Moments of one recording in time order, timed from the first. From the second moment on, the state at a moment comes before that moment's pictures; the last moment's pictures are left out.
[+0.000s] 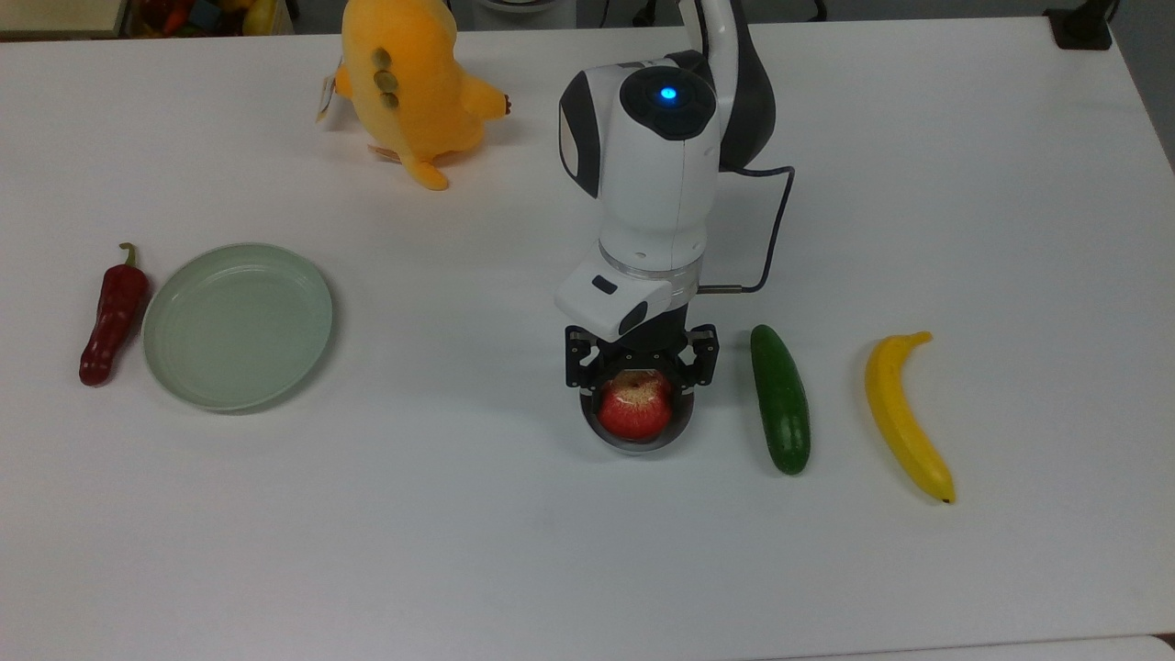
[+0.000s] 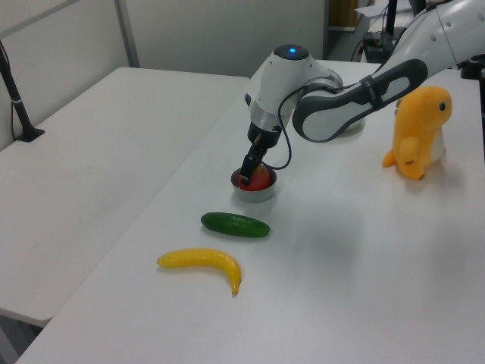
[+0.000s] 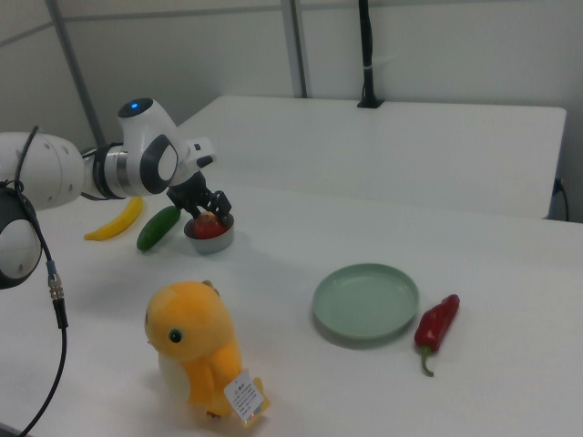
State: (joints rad) arm 0.29 0.70 -0.03 -1.37 -0.10 2.41 0.24
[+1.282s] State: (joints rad) arm 0.26 0.52 -0.03 -1.42 -0.11 2.34 0.24
